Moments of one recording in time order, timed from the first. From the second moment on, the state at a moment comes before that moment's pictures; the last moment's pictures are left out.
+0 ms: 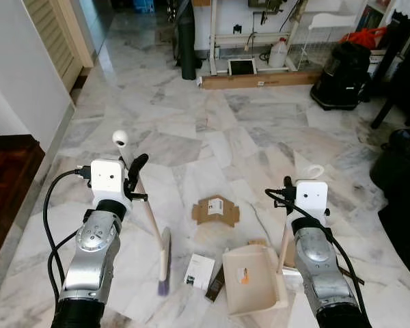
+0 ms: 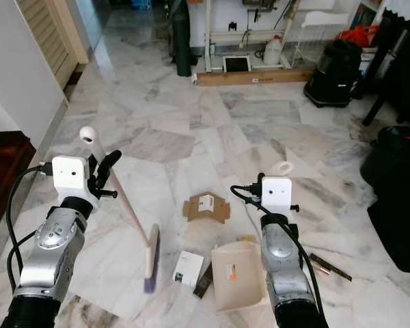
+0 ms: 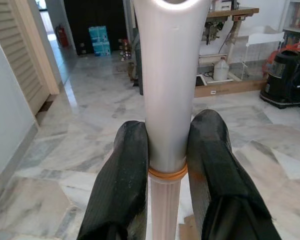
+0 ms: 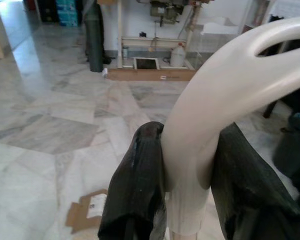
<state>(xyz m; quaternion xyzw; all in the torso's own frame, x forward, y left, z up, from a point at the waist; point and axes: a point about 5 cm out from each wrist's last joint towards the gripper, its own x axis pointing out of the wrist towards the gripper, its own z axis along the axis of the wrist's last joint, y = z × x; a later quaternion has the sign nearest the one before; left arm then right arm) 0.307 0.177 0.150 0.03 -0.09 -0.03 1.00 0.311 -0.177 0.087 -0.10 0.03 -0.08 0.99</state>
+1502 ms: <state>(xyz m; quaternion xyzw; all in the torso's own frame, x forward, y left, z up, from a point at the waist) 0.310 0.181 0.155 0.04 -0.10 -0.03 0.99 0.301 -0.185 0.087 -0.12 0.09 -0.10 0.98</state>
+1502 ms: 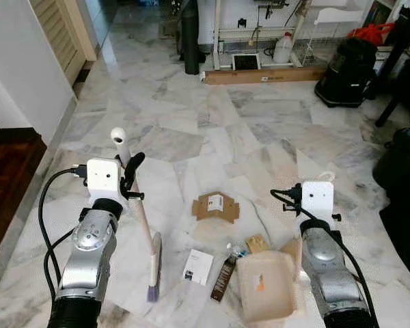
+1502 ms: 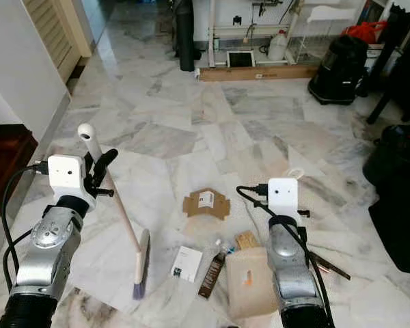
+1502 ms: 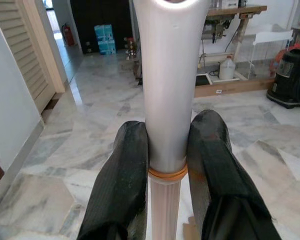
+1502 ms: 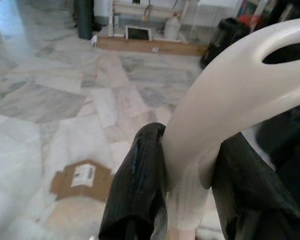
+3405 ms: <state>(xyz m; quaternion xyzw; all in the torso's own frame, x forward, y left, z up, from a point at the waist) 0.314 0.154 0.134 -0.07 0.02 -0.17 0.98 0.333 -0.167 0.105 -0.15 0.02 -0.09 0.98</state>
